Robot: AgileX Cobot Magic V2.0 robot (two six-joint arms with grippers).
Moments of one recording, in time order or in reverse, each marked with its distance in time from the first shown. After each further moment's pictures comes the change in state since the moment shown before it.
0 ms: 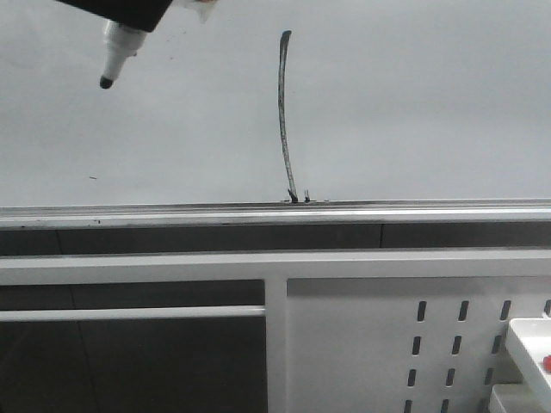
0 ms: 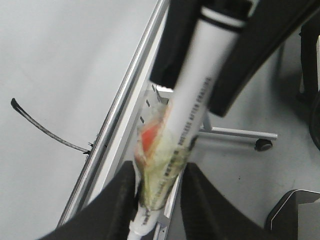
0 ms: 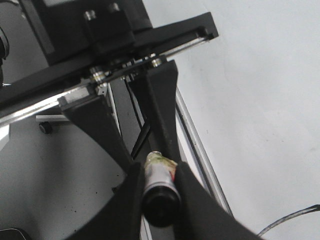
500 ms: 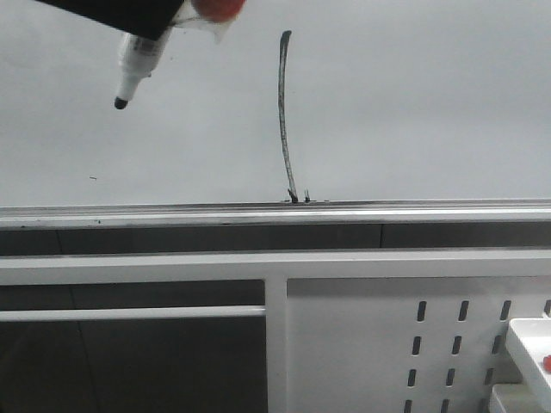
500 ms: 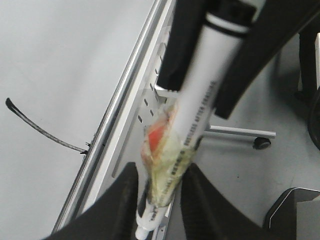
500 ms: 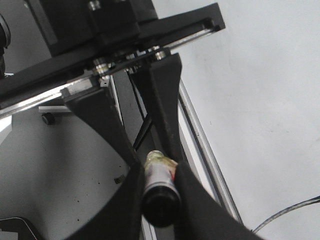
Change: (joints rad) left arm 0.000 0.005 0.000 0.000 -0.002 0.002; right arm 0.000 0.000 0.000 0.000 0.034 0.000
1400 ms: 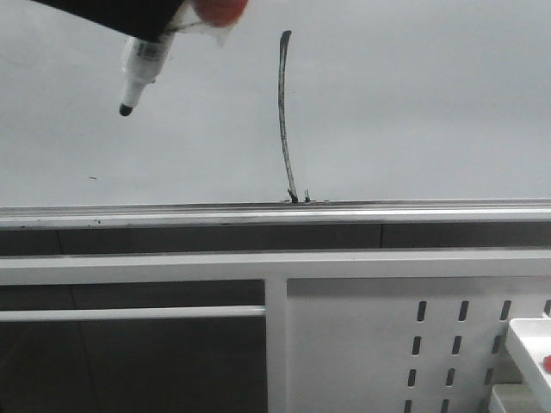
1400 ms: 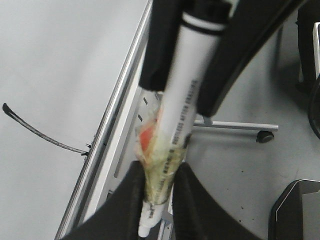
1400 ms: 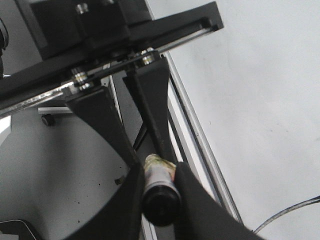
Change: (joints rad) left arm -0.002 0.001 0.000 0.011 0.009 0.029; right arm 0.000 0.005 0.000 -0.004 -0.012 0.007
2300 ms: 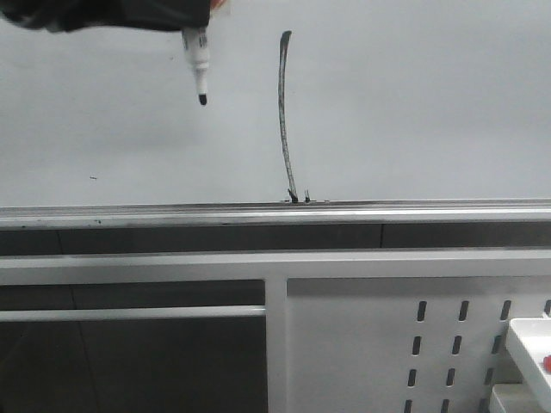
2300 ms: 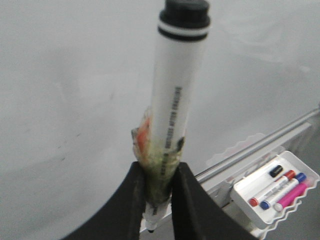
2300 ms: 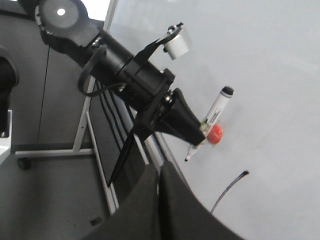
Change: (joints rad) left arm -0.004 0.198 0.159 -0.680 -0.811 -0.020; right arm -0.008 -0.446 0.089 -0.040 0.163 0.024
